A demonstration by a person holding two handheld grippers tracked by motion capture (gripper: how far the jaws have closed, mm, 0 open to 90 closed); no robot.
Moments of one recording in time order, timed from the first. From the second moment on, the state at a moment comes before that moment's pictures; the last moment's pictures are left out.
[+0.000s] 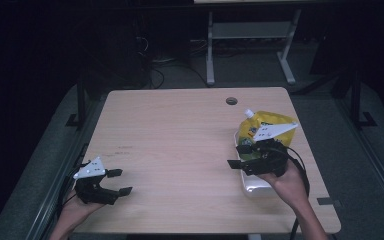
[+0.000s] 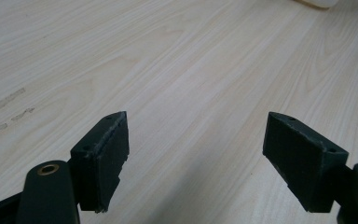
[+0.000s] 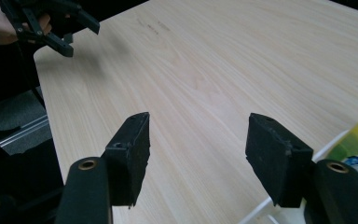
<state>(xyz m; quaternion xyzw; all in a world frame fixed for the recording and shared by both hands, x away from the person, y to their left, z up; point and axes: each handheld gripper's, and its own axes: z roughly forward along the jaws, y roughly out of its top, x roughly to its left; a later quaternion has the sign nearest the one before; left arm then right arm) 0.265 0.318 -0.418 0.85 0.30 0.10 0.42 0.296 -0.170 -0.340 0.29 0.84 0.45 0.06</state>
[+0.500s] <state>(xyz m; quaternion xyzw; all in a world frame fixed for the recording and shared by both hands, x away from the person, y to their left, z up) 0.264 0.316 -0.419 0.85 0.30 0.10 0.42 0.290 -0.143 -0.364 0.29 0.85 0.44 0.04</state>
